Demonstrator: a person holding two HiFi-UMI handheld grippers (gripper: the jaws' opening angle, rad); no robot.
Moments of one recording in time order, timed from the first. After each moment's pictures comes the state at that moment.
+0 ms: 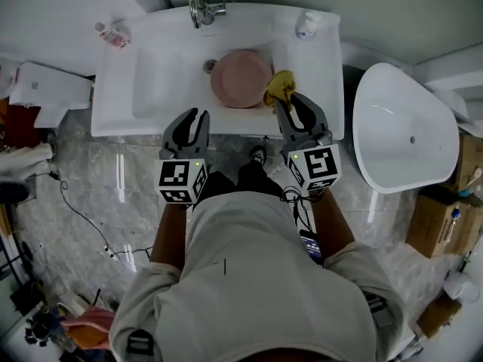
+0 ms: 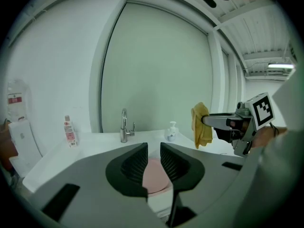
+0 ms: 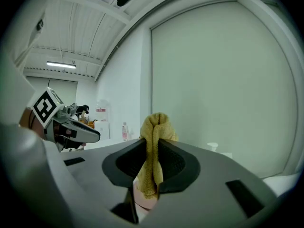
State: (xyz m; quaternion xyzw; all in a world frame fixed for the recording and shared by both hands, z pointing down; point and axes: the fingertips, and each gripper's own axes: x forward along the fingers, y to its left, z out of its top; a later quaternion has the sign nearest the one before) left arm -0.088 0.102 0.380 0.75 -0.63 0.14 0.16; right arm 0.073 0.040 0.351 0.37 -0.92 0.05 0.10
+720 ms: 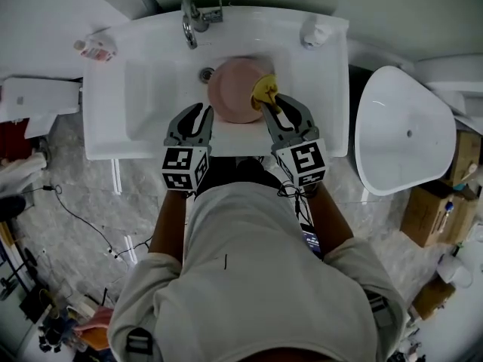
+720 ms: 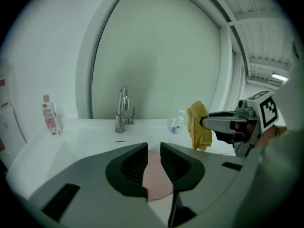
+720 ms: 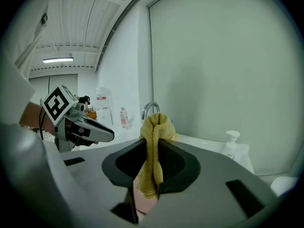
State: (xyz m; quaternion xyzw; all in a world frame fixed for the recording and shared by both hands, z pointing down) left arm -0.125 -0.007 0.458 0.76 -0.58 0.17 0.24; right arm 0.005 -0.043 0.421 0.34 -0.92 0.10 0.18
